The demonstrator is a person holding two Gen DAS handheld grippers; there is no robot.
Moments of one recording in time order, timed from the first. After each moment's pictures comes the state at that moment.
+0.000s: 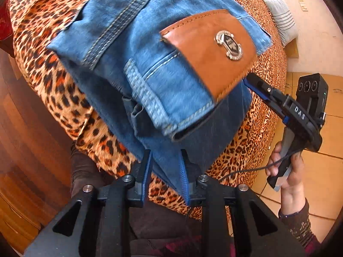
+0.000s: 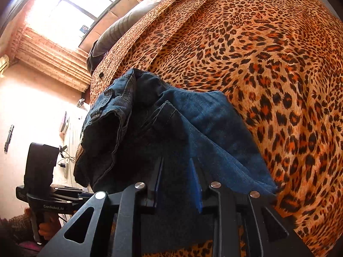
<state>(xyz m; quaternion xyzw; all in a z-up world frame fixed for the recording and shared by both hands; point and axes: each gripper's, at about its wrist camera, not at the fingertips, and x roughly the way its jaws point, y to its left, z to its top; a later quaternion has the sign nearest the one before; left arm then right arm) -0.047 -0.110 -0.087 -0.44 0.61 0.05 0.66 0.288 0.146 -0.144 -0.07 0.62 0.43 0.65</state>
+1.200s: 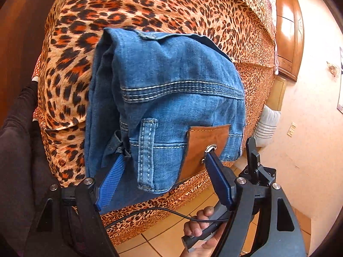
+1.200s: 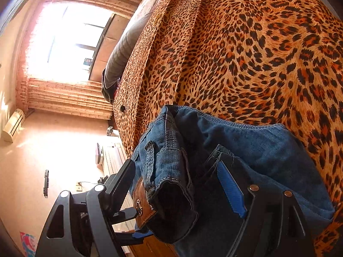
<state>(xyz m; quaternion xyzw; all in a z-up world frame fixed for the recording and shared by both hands) -0.077 -0.062 -0.117 -0.75 0.39 0.16 0.50 0.310 0.220 -0.152 0.09 0.67 0.42 0.61</state>
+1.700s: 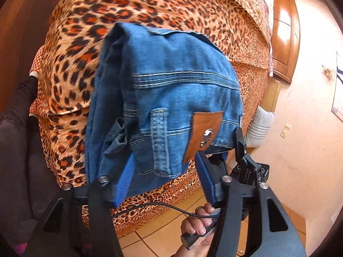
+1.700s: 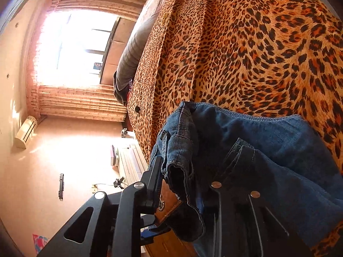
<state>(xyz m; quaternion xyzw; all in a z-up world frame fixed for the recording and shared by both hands) -0.101 -0.073 -0.117 -0.77 0.37 0.16 0.49 0.306 0.224 -0.149 0.14 0.68 0.43 0.58</state>
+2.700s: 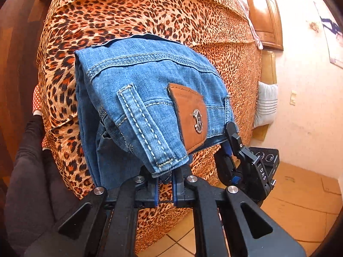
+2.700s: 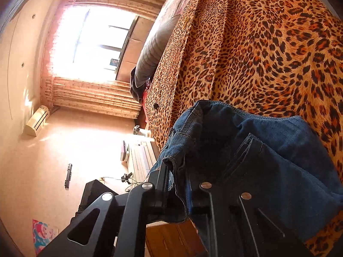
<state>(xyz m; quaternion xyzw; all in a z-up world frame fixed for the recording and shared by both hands) -0.089 -0.086 -0.049 -0.66 0.42 0.15 0.60 0.306 0.183 -0.117 0.15 0.65 0.48 0.57</state>
